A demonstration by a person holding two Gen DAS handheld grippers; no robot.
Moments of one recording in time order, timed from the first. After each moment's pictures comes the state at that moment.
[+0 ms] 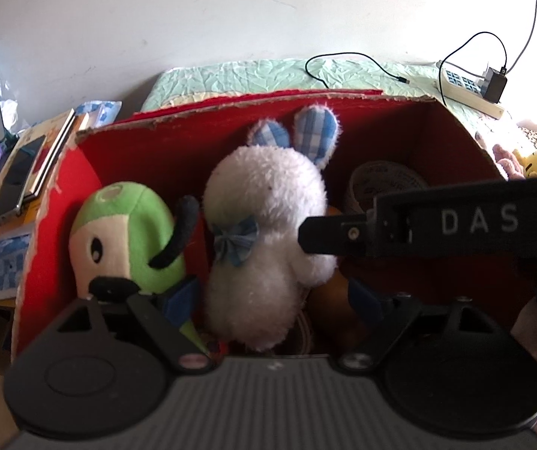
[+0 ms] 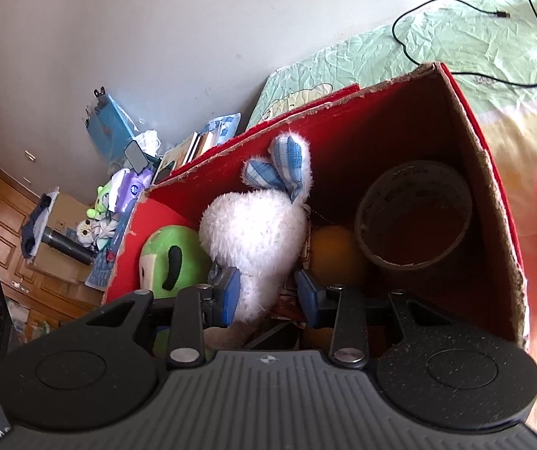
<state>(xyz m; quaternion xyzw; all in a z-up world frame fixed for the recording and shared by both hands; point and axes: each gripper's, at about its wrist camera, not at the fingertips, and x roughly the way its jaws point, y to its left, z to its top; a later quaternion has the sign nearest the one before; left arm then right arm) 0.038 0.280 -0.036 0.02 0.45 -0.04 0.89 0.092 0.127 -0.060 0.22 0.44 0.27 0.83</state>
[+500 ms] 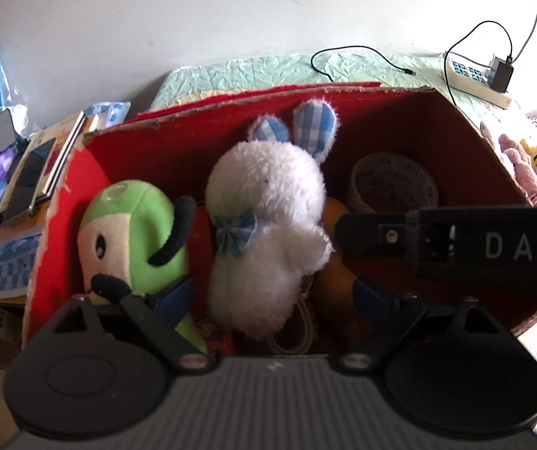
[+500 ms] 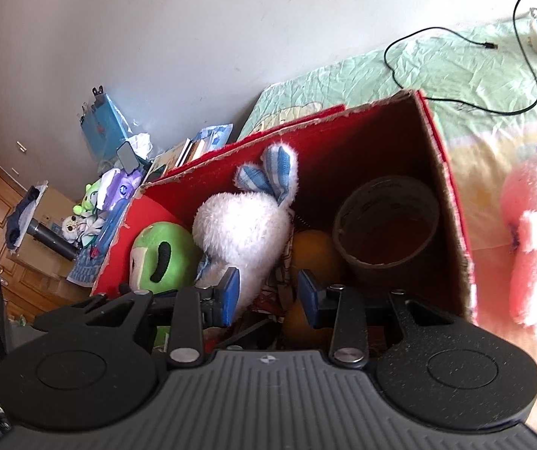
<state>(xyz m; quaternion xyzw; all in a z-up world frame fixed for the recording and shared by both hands) 0.032 0.273 -0.032 0.04 0.45 -0.02 0.89 0.073 0.116 -0.051 0.19 0.42 0.25 0.85</state>
